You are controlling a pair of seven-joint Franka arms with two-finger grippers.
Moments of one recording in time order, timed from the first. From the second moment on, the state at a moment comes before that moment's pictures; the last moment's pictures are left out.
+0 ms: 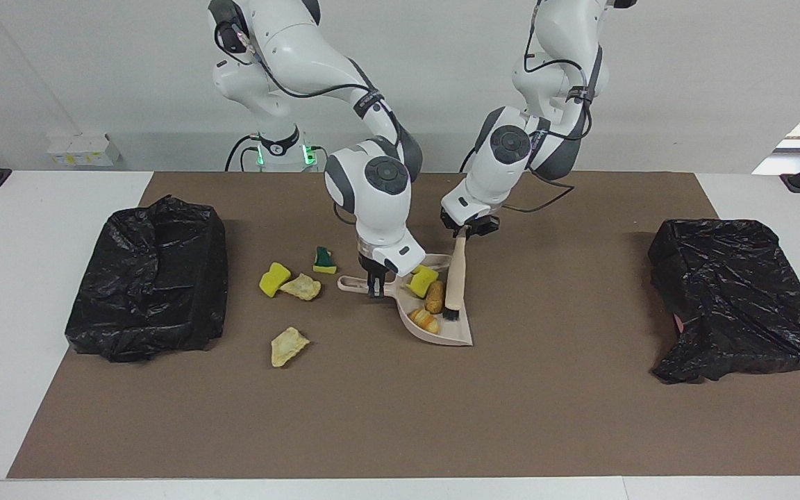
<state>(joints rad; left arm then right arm) -0.22 0.10 -0.37 -2.12 -0.19 2.11 -0.25 0.46 0.46 0.05 -1.62 -0.14 2.06 -1.02</state>
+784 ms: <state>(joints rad) -0.02 -0.02 -0.35 -2.09 -0.19 1.87 -0.31 0.36 0.40 0.04 -1.62 -0.14 2.06 -1.14</state>
